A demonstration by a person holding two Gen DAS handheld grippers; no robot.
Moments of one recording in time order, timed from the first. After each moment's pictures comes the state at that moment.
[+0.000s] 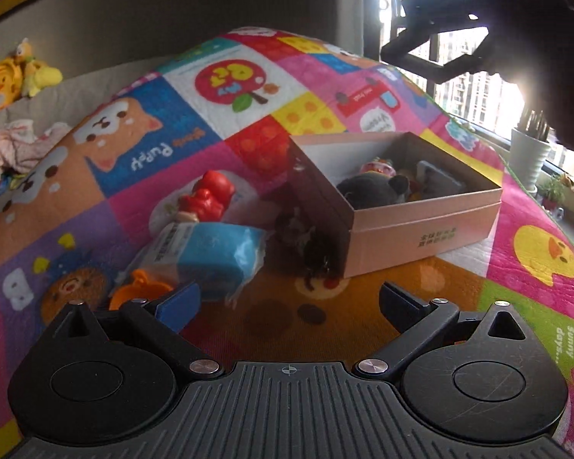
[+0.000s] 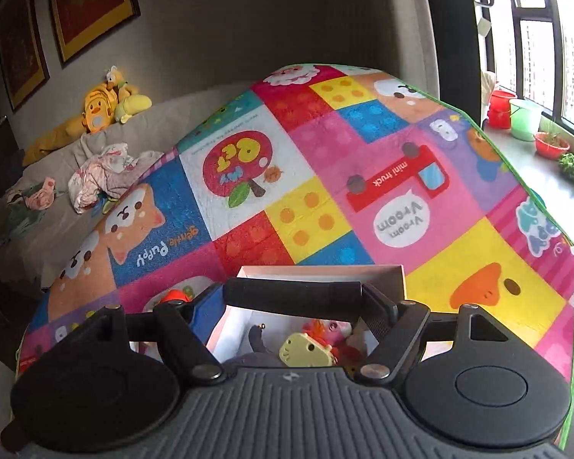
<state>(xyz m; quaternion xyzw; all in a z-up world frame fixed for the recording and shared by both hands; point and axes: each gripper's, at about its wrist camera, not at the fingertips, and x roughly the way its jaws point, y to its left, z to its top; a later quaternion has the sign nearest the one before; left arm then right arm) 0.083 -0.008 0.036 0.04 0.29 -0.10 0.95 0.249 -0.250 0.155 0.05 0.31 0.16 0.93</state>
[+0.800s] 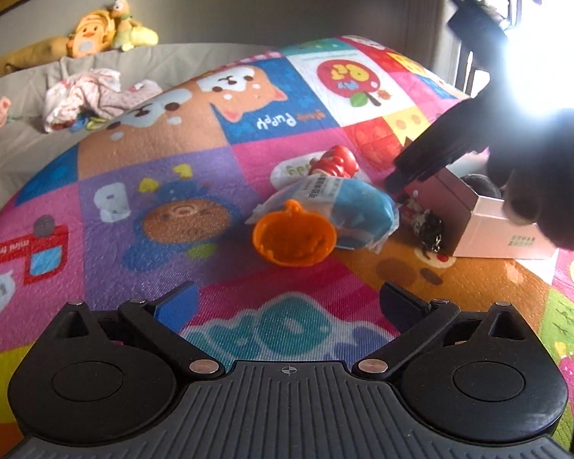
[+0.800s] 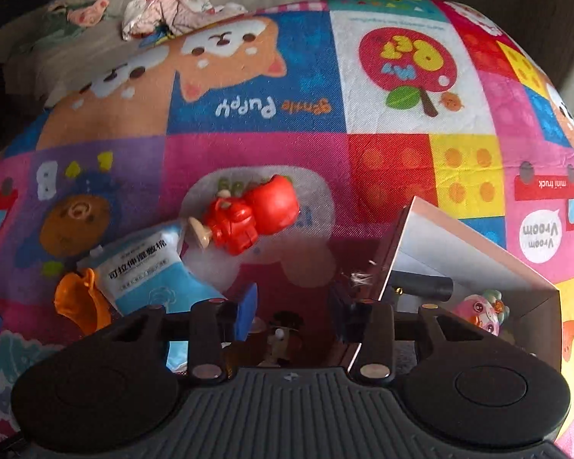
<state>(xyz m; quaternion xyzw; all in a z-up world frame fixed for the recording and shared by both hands) 0.039 0.076 0.009 -0.05 0.27 0.00 0.96 0.243 -0.063 0.055 -0.21 0.40 0.22 0.86</state>
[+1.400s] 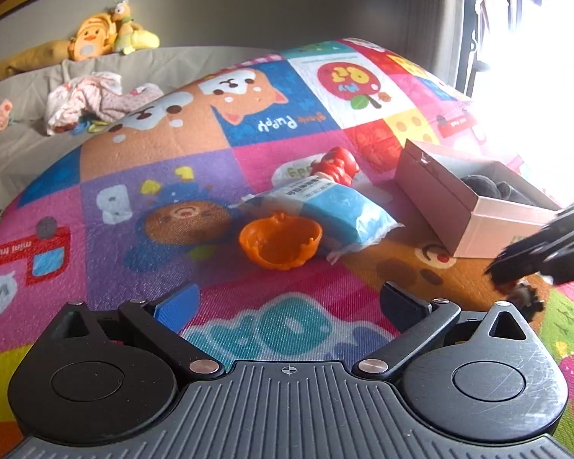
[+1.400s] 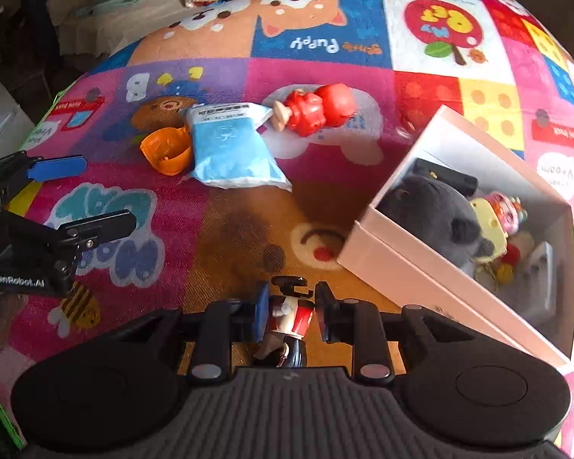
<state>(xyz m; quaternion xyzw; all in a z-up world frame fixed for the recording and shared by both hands) 0.040 0.073 0.008 -0.05 0.27 0.01 0.96 0.133 -0.152 0.058 -0.17 0.42 0.28 0.85</state>
